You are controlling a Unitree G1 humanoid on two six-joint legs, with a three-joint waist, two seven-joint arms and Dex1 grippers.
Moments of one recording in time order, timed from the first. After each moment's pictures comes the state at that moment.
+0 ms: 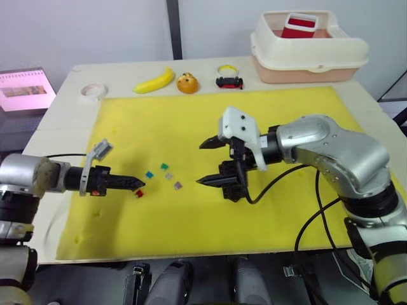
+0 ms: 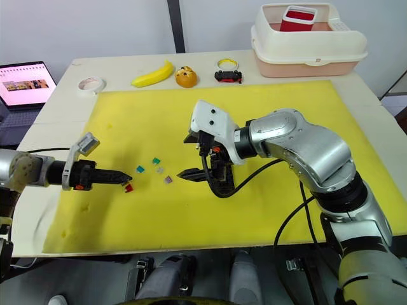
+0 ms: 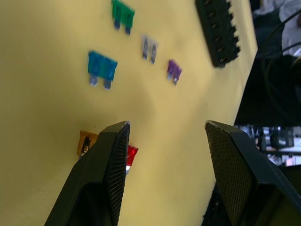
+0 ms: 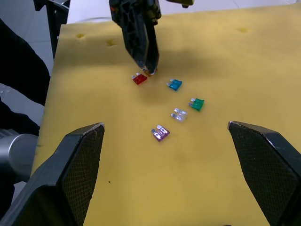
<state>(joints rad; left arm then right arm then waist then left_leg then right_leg) -0.61 0.95 -0.06 0.29 -0.64 1.30 -1.36 -0.90 -0.70 0.30 -0.47 0.59 1.06 0.91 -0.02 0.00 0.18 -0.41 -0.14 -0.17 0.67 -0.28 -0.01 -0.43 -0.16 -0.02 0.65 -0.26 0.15</state>
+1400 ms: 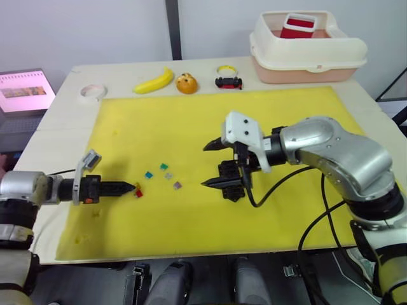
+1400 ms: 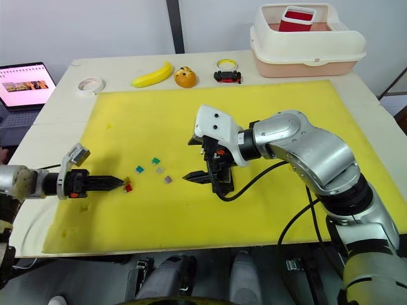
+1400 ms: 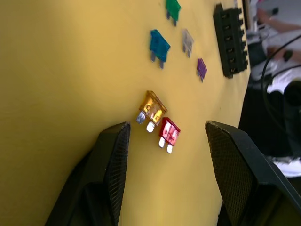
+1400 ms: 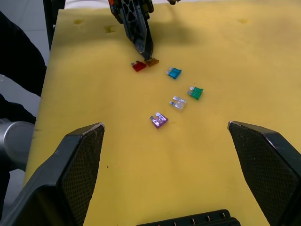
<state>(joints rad) -0.56 0.92 -0.10 0.57 -0.59 1.11 -1.46 -0.88 -0.74 0.31 -0.48 0.55 1.03 0.95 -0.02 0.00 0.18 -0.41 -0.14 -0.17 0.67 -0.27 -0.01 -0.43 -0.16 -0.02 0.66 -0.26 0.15</state>
